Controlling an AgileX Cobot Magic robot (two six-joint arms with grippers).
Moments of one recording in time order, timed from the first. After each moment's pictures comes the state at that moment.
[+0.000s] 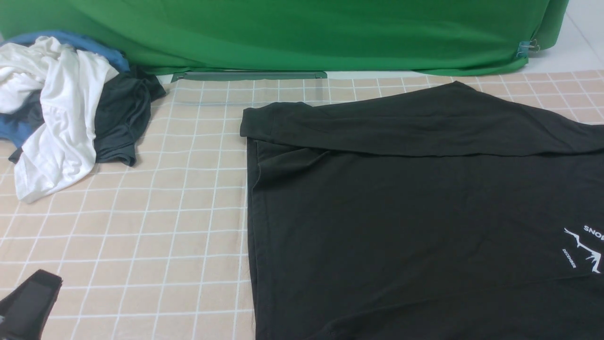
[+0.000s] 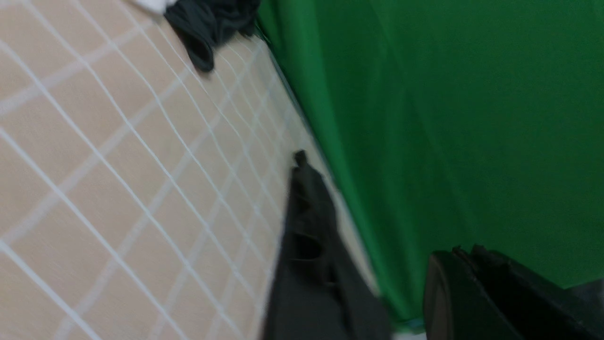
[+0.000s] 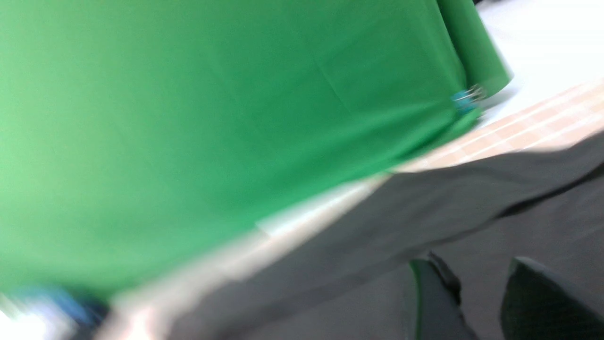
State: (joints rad) right arm 0.04 0.00 0.01 0.26 0.04 0.49; left arm 0.00 0.00 0.00 -0.62 0.17 -0.53
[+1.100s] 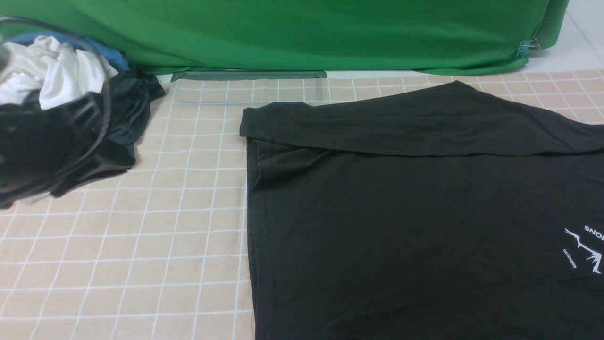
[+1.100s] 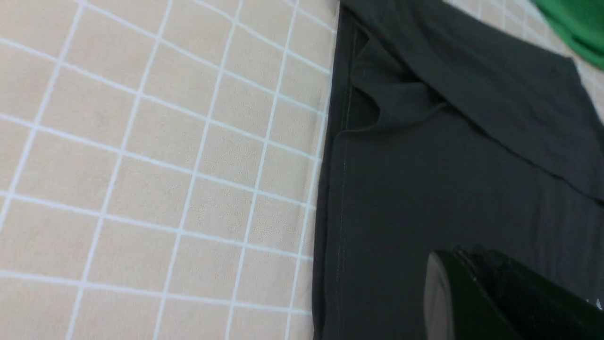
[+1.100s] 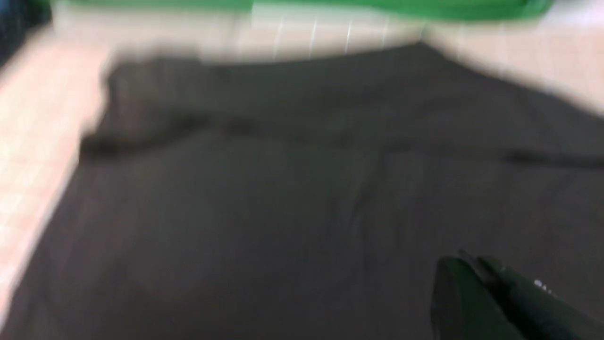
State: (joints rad) right arm 0.04 0.81 -0.84 0.24 0.84 -0.11; left arm 0.00 1.15 -0.94 -0.52 0.78 -0.06
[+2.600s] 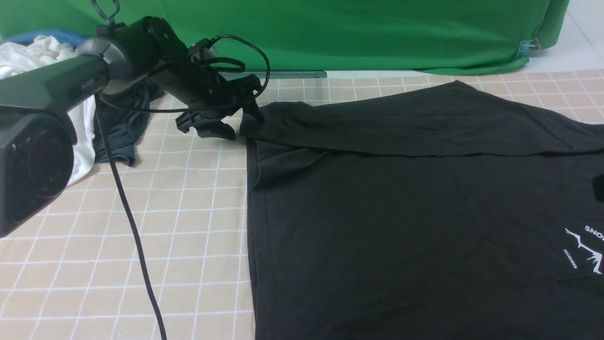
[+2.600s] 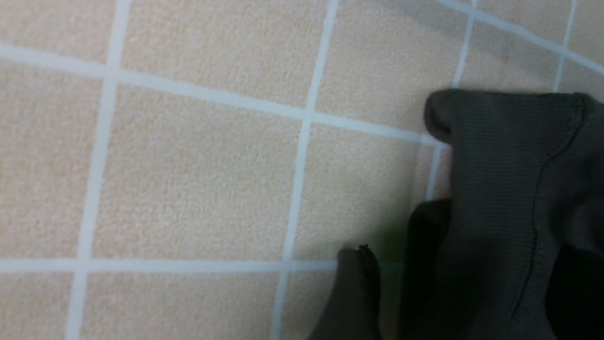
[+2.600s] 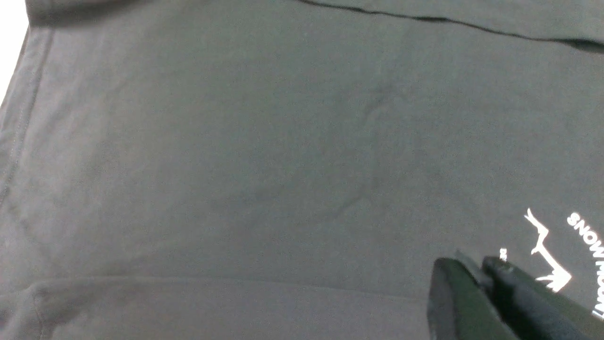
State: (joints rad) right arm 0.04 0.98 -0.86 0.24 0.88 -0.15; left arm -0.14 2.34 -1.93 -0.48 0.78 -0.04
